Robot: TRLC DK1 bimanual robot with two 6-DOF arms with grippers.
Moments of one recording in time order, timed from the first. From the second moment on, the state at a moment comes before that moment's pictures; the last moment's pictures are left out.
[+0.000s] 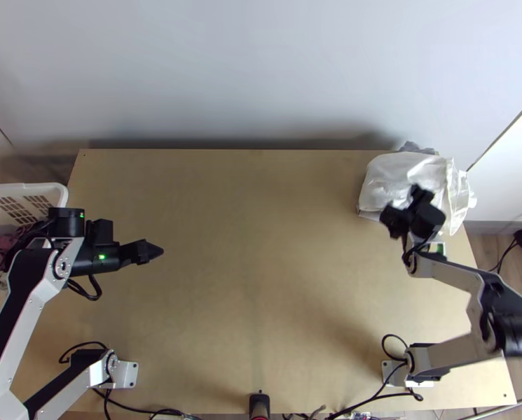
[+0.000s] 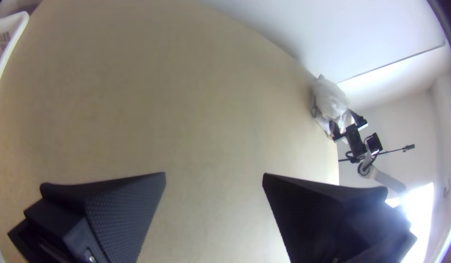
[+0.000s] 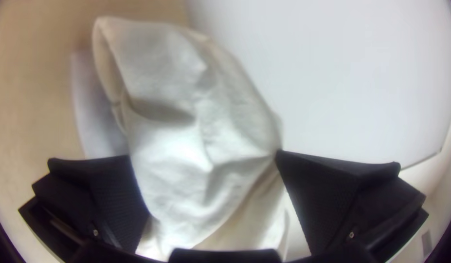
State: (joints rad) left arm 0.05 1.05 0.92 -0.89 0.54 -0.21; right arm -0.02 1.59 0.60 0.75 0.21 -1.35
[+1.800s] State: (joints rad) left arm 0.34 0.12 0.20 0.10 0.31 -0.56; right arm 0.24 0.08 0.15 0.21 0.32 0.04
